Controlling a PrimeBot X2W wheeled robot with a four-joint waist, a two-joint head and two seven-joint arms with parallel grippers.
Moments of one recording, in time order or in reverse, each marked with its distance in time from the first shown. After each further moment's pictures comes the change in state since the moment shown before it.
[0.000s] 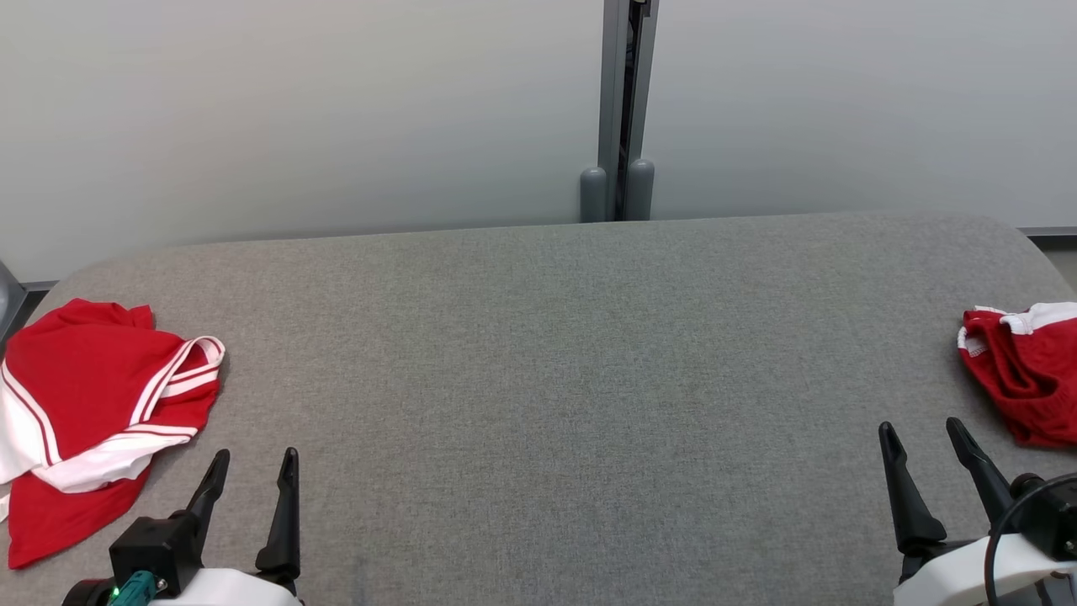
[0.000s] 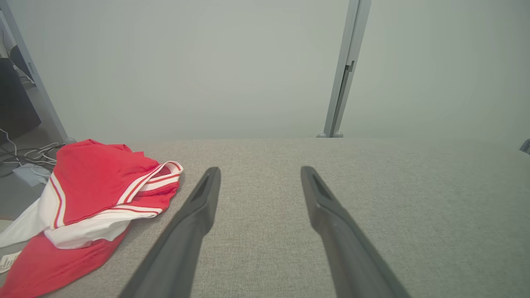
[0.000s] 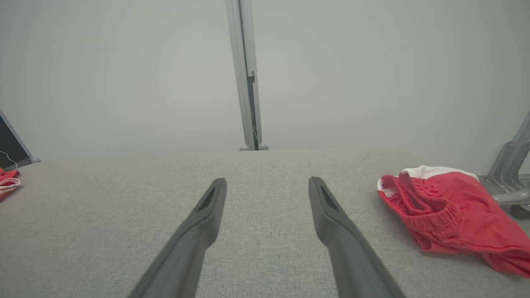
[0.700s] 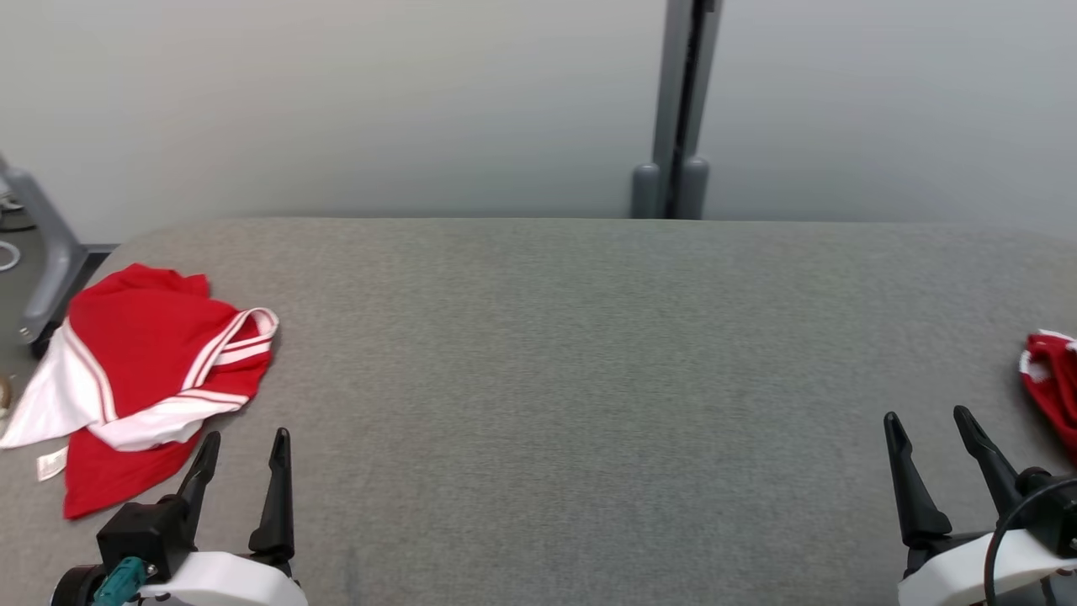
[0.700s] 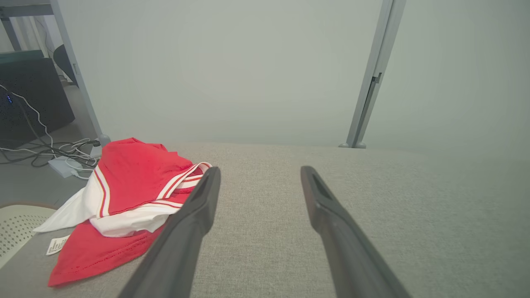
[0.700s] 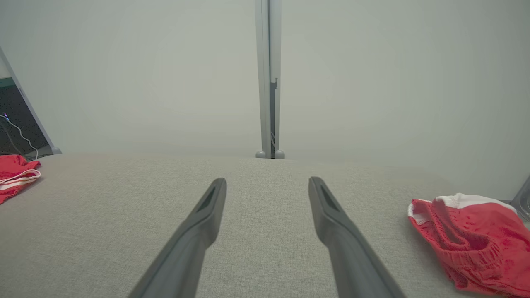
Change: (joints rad) left arm -0.025 0.003 0.004 -0.006 -0.009 0.013 -0.002; right arm 0.005 -0.001 -0.010 -0.040 -0.033 0.000 0.009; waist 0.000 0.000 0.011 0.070
